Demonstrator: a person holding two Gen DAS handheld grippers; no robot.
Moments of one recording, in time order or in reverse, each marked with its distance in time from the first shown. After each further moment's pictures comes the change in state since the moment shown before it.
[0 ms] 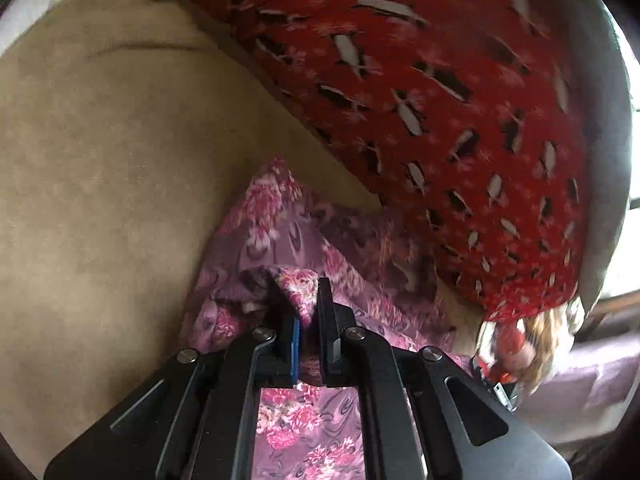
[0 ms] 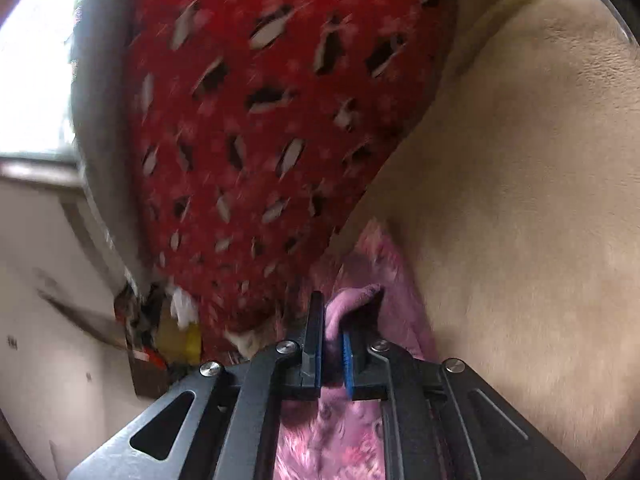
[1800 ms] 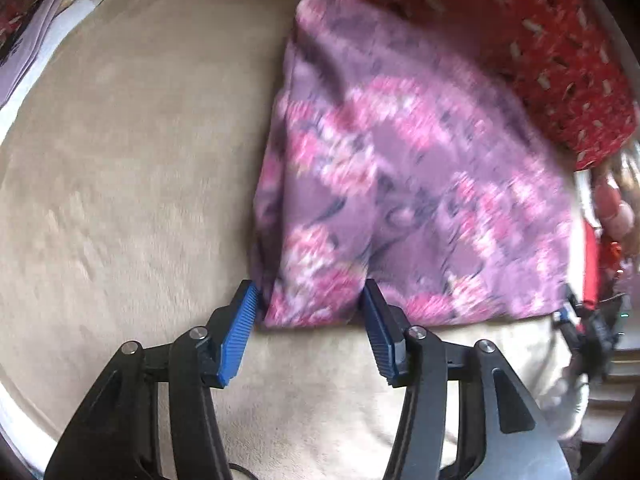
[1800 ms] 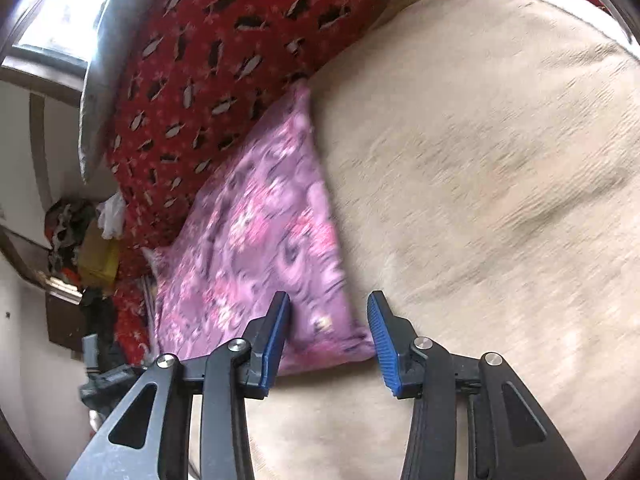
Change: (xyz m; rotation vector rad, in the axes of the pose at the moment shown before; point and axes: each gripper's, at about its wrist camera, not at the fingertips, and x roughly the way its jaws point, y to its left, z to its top) left arm -0.036 0.043 -0.161 0.342 0.098 0.401; right arm -0.085 -0.025 -0.136 -0.256 0.104 -0.310
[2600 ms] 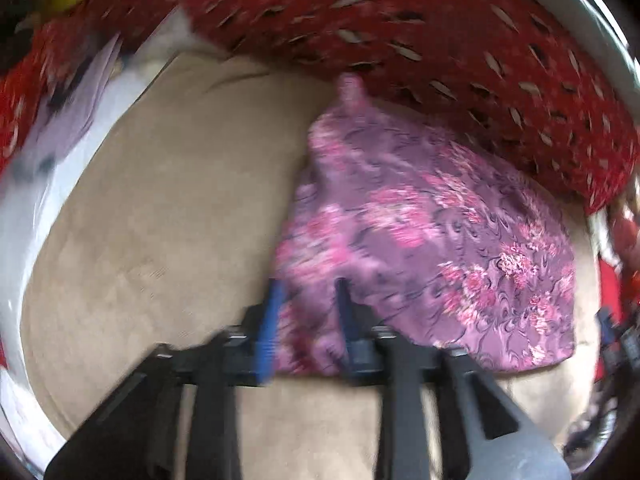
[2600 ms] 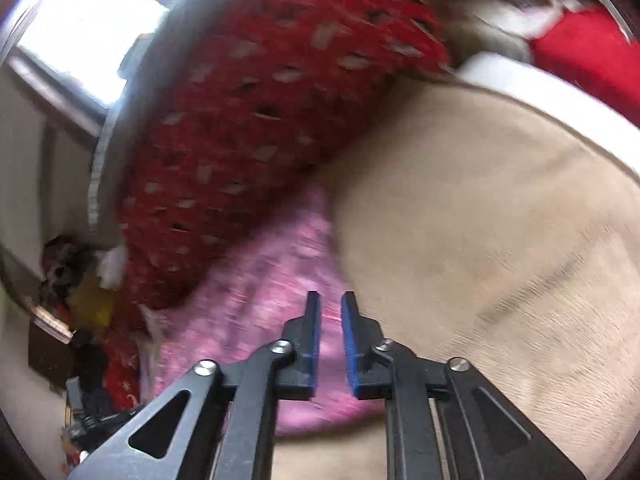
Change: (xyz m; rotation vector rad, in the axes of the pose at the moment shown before) left arm -0.058 -0.020 0.013 0.015 -0.283 0.129; right arm -0.045 0.029 0.020 -0.044 -0.287 -0.022
